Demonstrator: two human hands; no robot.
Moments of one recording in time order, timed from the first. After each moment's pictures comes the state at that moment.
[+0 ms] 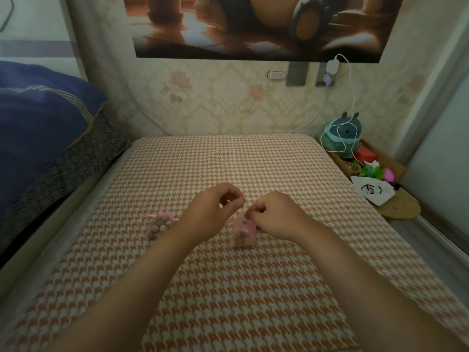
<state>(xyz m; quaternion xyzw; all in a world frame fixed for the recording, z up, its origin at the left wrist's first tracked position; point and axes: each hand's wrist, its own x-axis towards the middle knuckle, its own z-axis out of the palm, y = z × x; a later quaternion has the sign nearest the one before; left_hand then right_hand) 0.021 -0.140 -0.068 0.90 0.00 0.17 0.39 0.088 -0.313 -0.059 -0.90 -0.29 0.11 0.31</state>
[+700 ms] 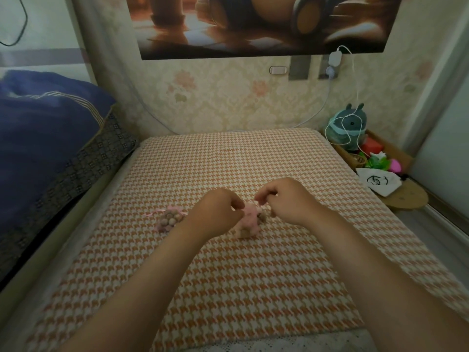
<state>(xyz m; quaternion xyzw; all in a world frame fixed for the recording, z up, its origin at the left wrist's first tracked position) 0.007 -0.155 -0.056 0.96 0.10 0.05 0.27 0.093 -0.327 -0.051 -0.89 -0.28 0.07 0.36</state>
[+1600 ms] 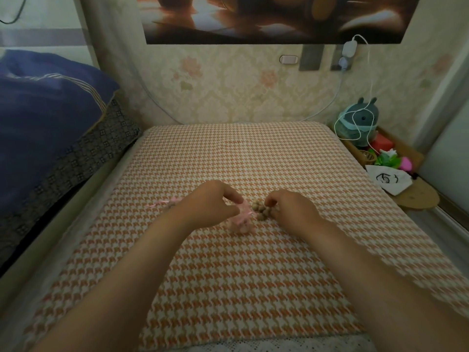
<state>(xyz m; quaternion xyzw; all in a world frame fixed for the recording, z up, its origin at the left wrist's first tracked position) 0.000 -0.124 -0.057 0.95 0.07 0.01 0.31 0.116 -0.317 -0.116 -0.94 -0.30 0.00 0.16</state>
